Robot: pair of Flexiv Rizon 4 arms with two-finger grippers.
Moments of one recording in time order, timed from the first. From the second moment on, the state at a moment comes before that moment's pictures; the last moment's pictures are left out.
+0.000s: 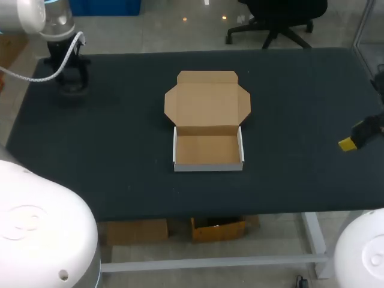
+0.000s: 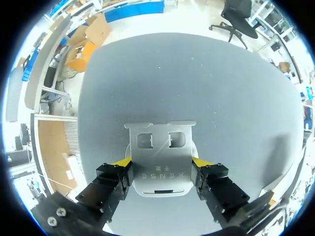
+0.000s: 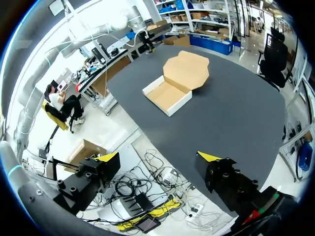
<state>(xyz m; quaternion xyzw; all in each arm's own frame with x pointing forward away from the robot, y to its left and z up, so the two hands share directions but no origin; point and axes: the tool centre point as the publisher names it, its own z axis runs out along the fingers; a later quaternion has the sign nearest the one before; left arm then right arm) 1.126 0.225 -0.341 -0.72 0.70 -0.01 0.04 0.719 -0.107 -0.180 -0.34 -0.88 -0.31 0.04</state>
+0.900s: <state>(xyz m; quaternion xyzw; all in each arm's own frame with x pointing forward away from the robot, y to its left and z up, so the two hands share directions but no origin) 1.075 0.184 -0.309 -0.66 0.75 0.02 0.06 0.704 -0.115 -0.189 -0.23 -0.92 -0.32 -0.03</state>
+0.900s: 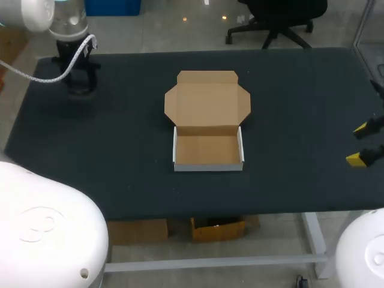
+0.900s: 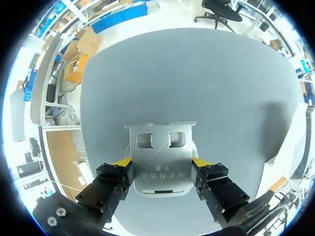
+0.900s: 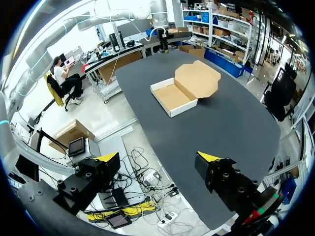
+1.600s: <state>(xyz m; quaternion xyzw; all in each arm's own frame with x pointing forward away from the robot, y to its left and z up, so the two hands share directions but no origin) 1.049 0.167 -0.301 -0.65 0.76 0.02 0.06 0.732 -0.095 -0.204 -0.16 -0.93 -0.33 -0.05</state>
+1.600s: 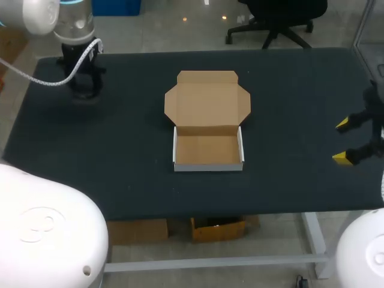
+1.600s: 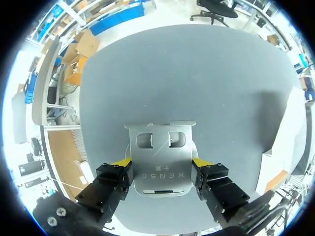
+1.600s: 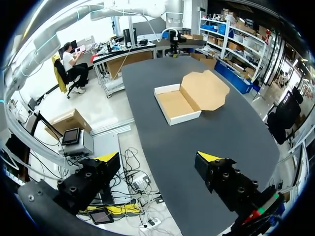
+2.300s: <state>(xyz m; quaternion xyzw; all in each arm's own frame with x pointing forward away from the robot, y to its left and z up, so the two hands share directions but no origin) 1.042 0.164 -0.303 -0.65 0.76 0.02 0.06 0.739 -0.106 -0.218 -0.14 -0.94 -0.30 -0.04</state>
